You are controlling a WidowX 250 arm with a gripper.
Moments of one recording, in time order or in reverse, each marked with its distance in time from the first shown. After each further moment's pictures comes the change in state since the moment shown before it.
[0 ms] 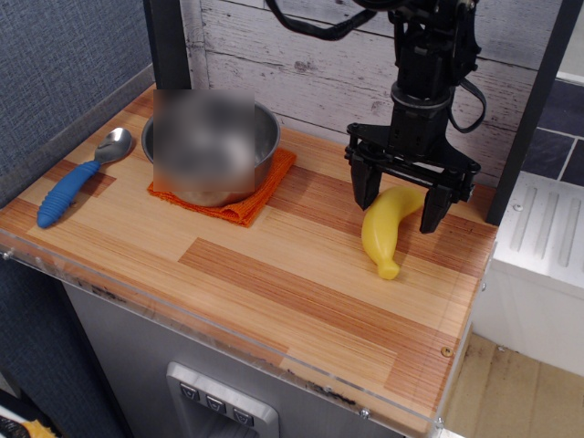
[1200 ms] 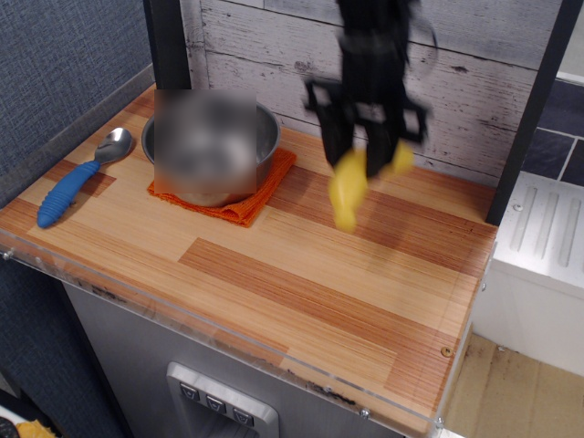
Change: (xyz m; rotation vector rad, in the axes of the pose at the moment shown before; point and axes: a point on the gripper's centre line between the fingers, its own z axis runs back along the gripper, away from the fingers) arm -0.015 0.043 0.059 -0.069 -0.025 -0.055
